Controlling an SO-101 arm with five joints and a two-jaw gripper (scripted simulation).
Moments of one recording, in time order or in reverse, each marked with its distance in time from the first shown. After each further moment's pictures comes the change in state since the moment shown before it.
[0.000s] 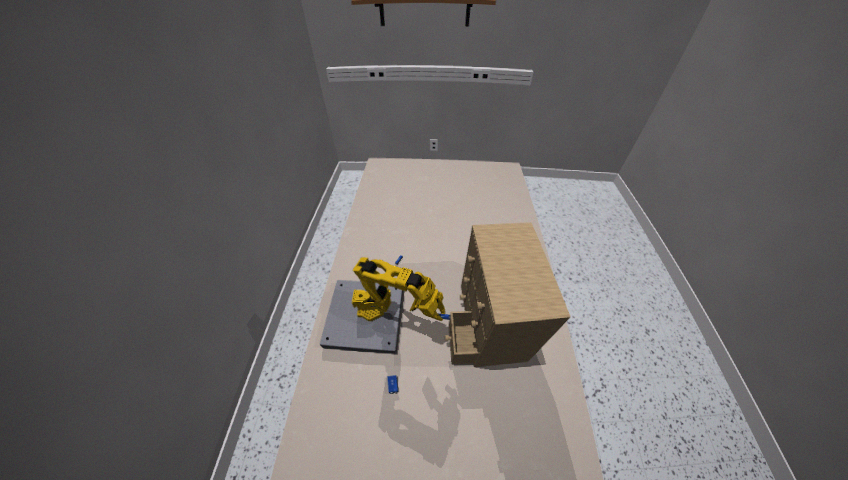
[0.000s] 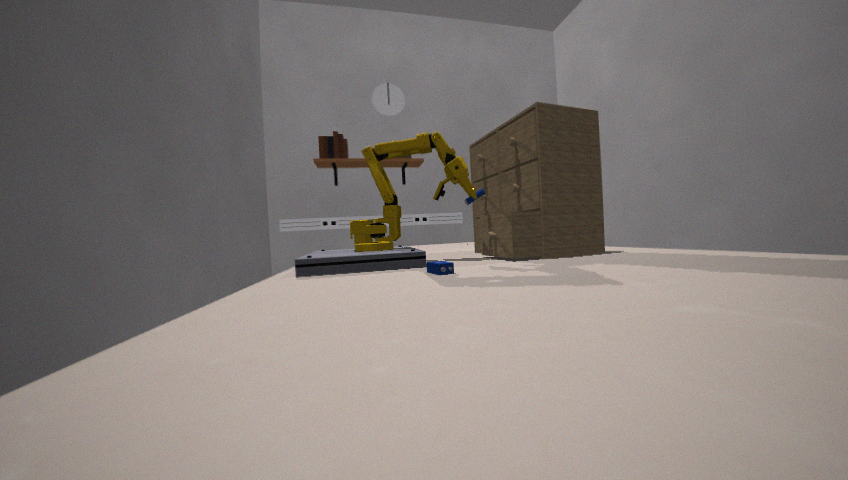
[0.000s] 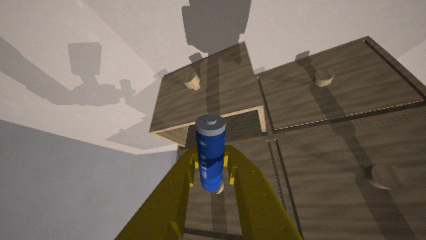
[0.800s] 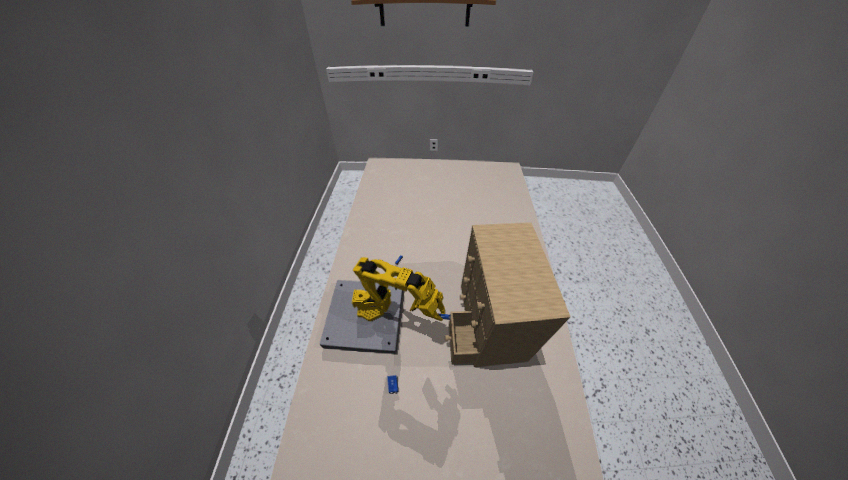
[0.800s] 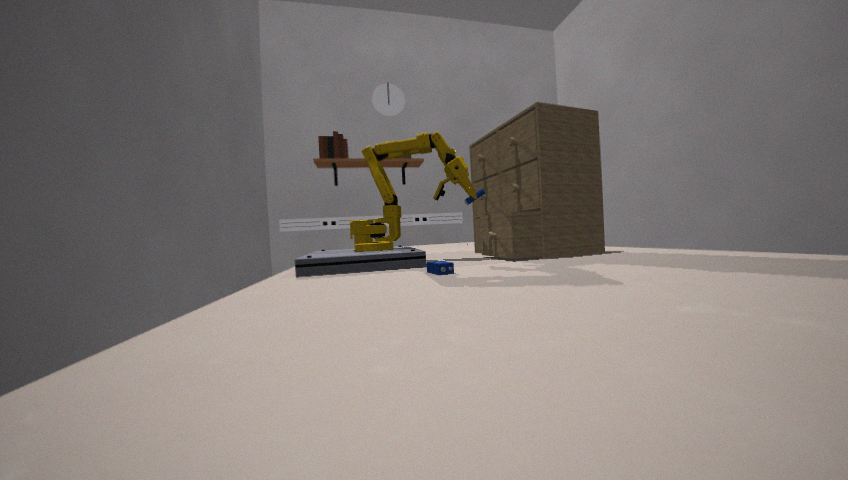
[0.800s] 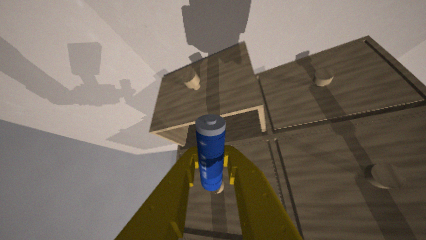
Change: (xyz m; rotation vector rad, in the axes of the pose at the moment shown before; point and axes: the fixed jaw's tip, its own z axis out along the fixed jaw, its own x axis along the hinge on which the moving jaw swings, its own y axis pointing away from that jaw) arm 0.000 0.000 0.000 0.000 0.001 0.000
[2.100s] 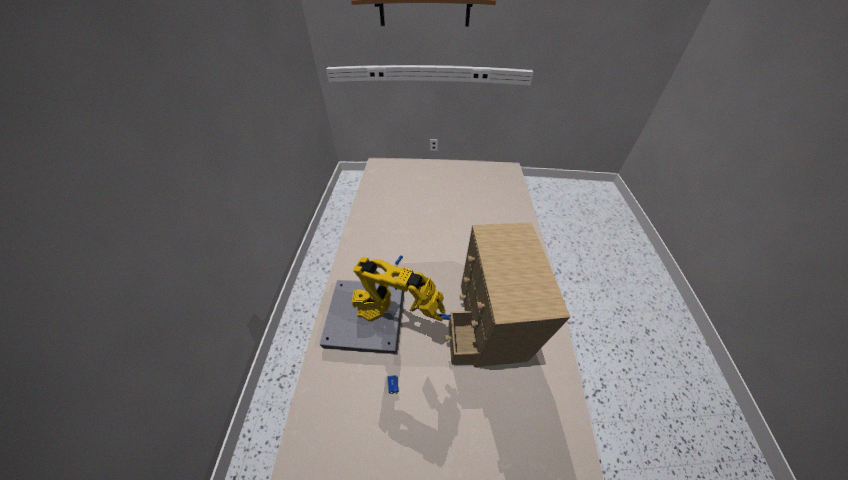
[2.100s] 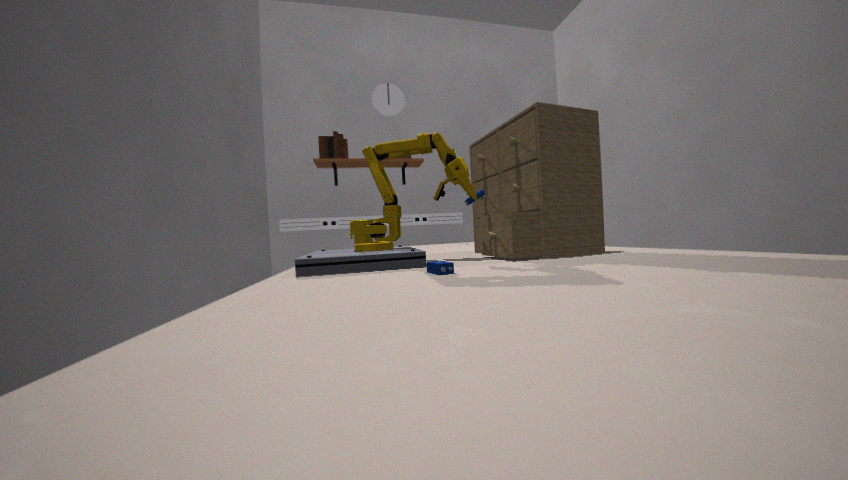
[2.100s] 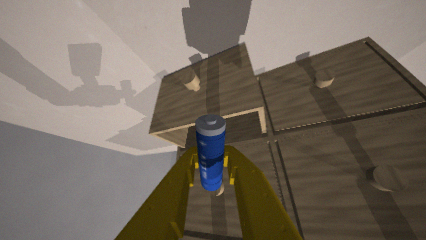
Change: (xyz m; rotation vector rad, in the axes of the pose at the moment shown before) arm -0.001 0.000 0.002 0.000 -0.006 0.000
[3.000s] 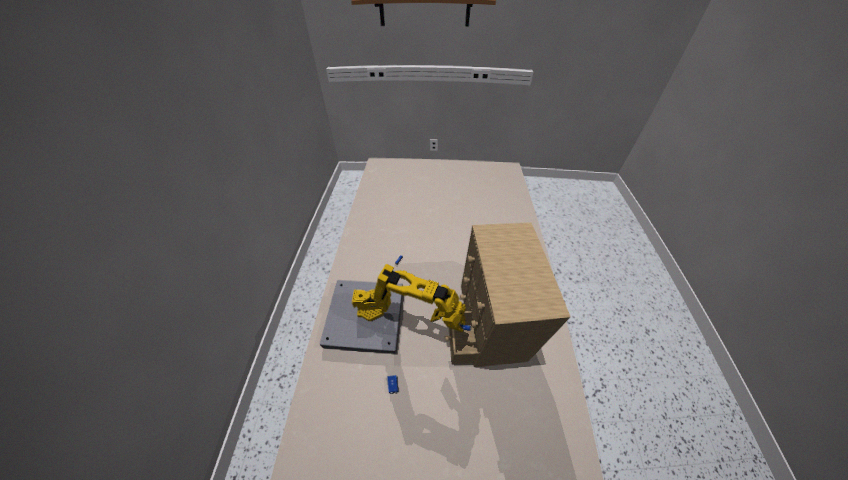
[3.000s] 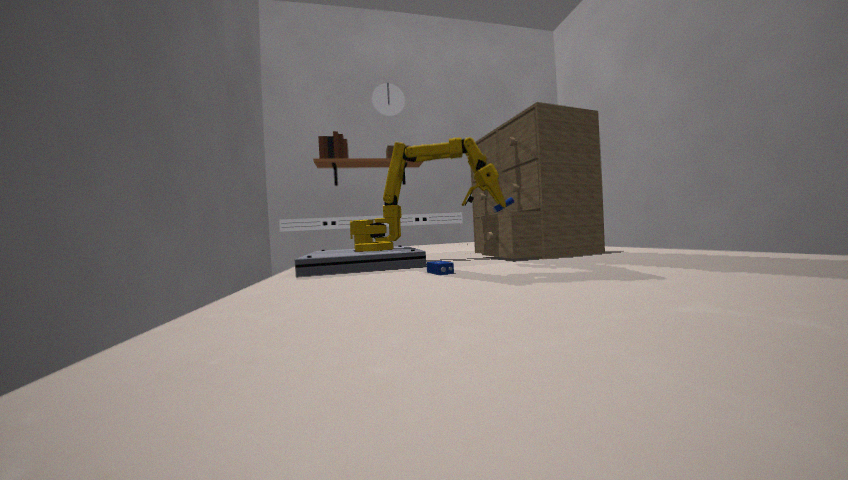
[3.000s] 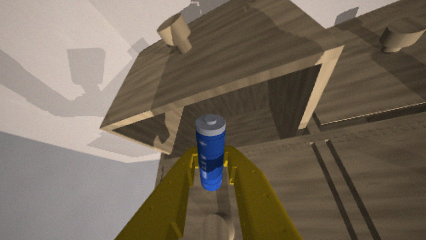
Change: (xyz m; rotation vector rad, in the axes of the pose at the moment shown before) arm 0.045 0.000 0.050 -0.001 -0.053 -0.003
